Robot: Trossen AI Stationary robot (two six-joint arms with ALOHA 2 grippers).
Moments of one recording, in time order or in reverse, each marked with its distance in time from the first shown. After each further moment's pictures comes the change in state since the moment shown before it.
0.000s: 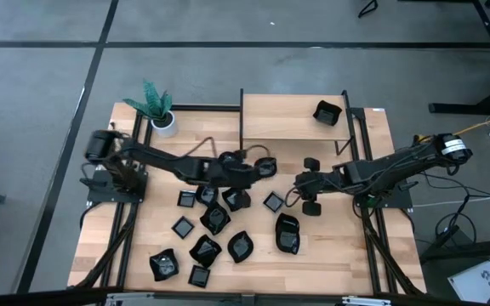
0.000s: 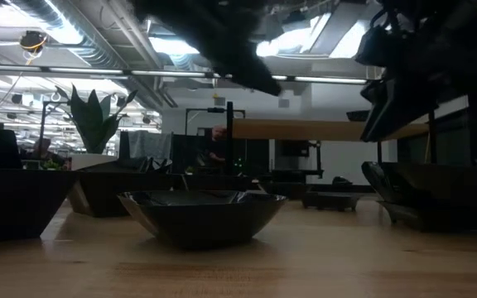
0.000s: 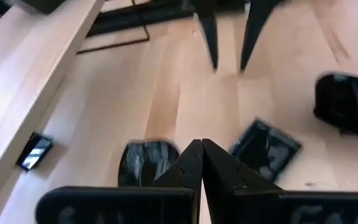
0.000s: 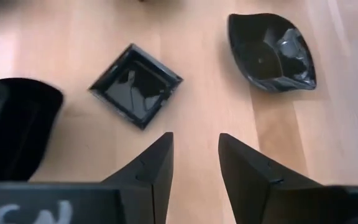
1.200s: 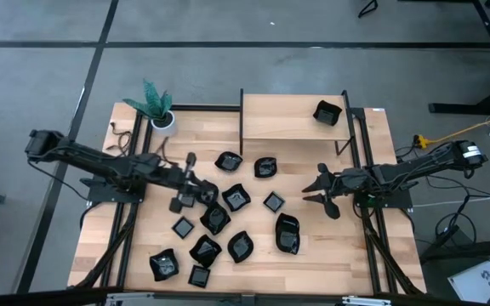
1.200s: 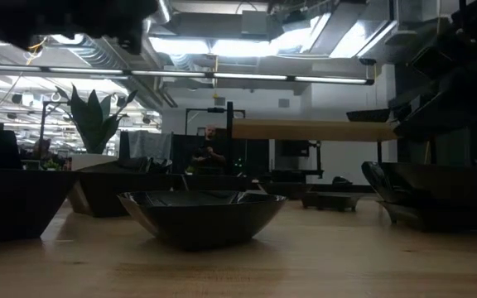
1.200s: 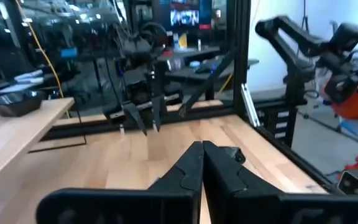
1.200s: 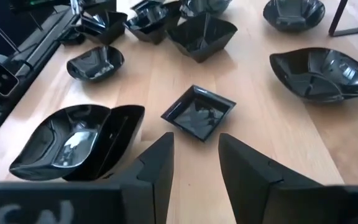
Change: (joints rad) left arm -0.045 -0.811 -0.789 0.570 0.359 -0.036; right arm 0.004 -0.503 -0.509 0.503 -0.176 0.105
